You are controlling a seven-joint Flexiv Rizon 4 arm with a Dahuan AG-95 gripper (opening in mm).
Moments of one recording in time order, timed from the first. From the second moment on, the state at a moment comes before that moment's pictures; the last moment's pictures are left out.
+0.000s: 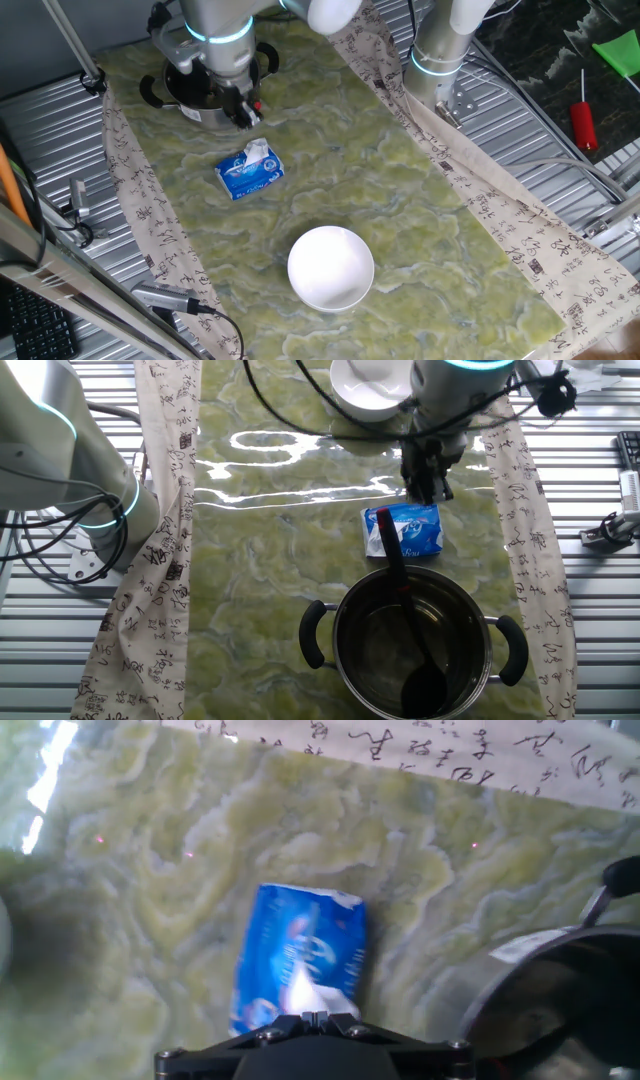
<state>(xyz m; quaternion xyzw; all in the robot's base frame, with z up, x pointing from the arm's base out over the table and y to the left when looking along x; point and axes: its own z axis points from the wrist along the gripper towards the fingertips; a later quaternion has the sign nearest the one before) 0.498 -0.025 0.182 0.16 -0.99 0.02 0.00</state>
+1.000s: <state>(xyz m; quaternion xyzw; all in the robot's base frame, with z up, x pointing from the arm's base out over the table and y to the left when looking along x) 0.498 -0.070 0.207 0.36 -0.93 0.03 0.02</state>
